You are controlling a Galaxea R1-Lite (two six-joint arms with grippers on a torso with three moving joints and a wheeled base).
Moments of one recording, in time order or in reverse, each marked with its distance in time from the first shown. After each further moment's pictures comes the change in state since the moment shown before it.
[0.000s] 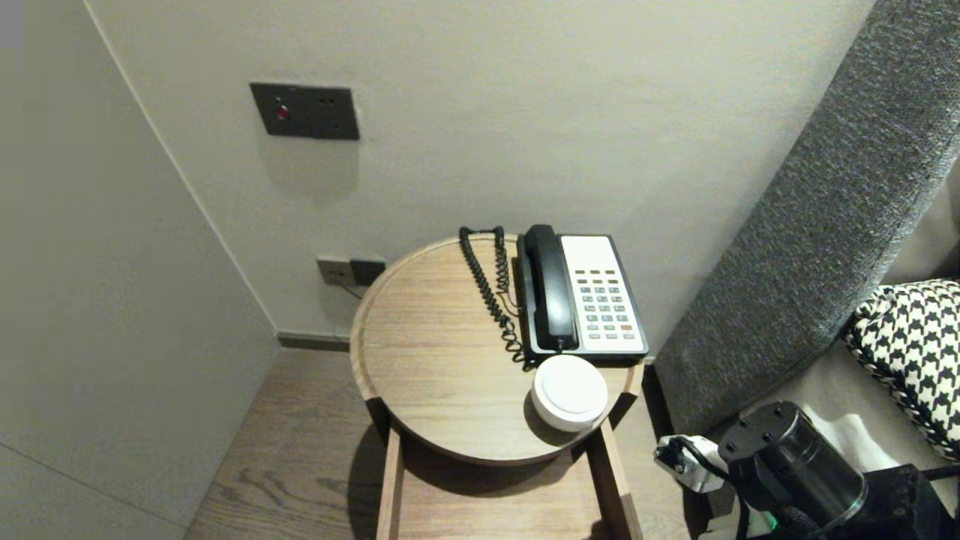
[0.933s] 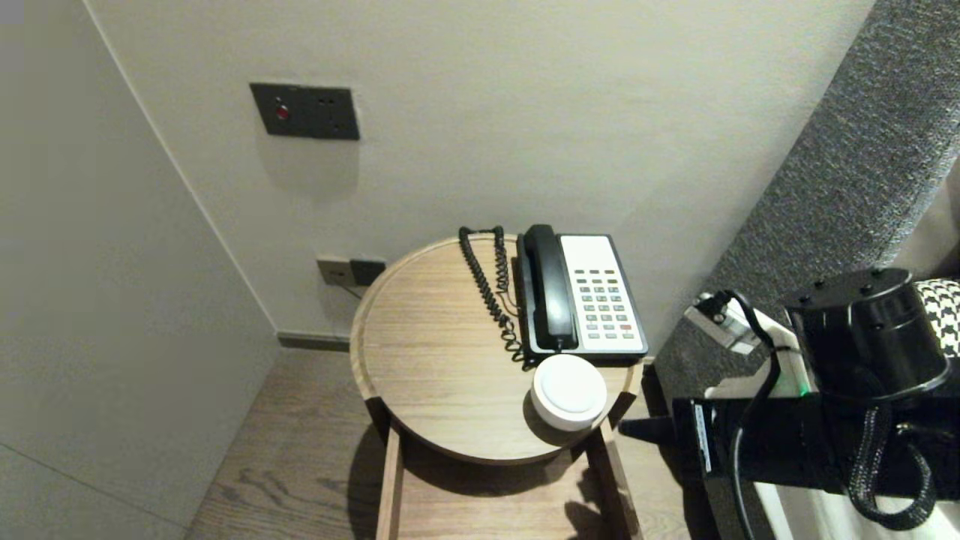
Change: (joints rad) left arm 0.000 0.000 -0.009 0.033 0.000 0.003; right arm -0.095 -0.100 -0.274 -0.015 -0.103 0.045
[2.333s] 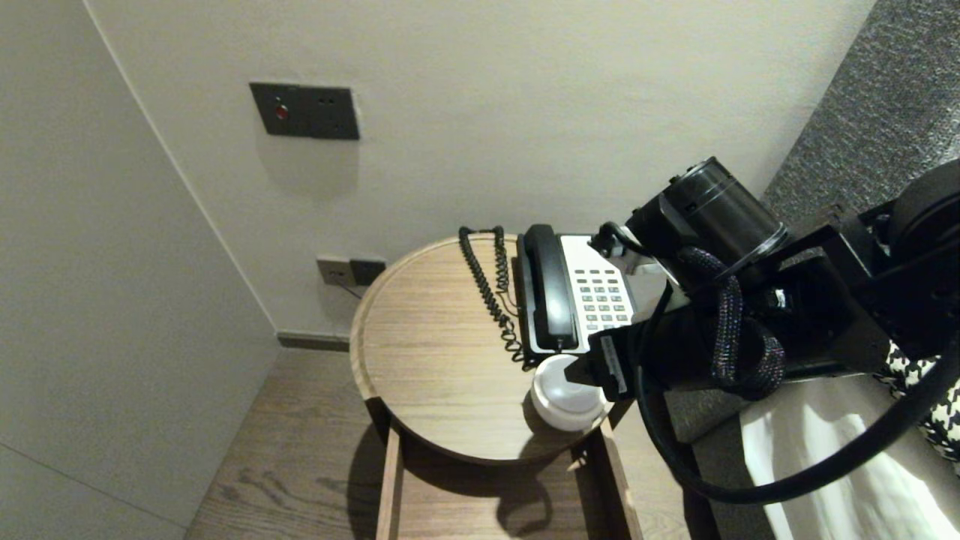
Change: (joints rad) left arm 0.000 0.000 0.003 -0.008 -0.001 -0.005; right arm 0.149 0.270 -0.640 0.613 -0.376 -0.098
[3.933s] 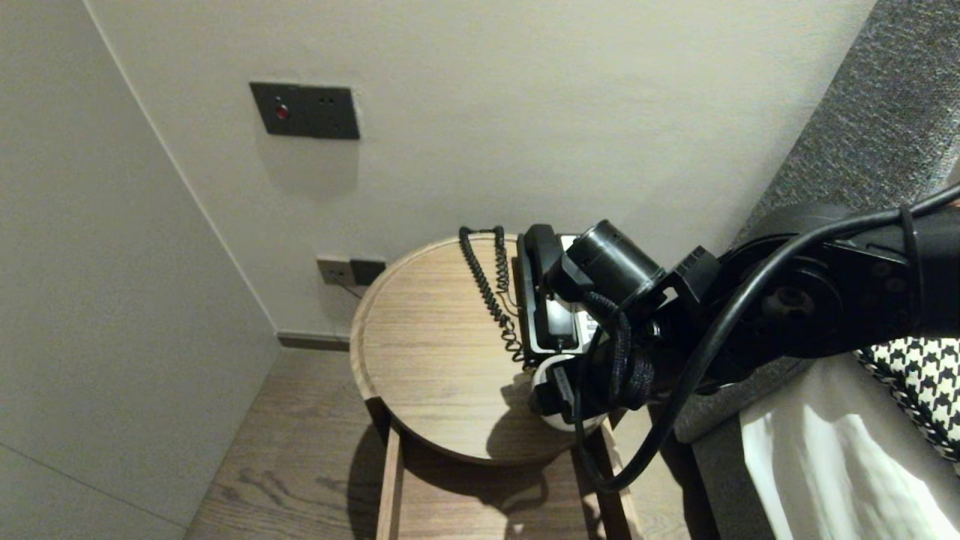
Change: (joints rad) left arm 0.000 0.000 0.000 -0.002 -0.001 -0.006; right arm 0.005 0.168 -0.037 0.008 -0.007 -0.026
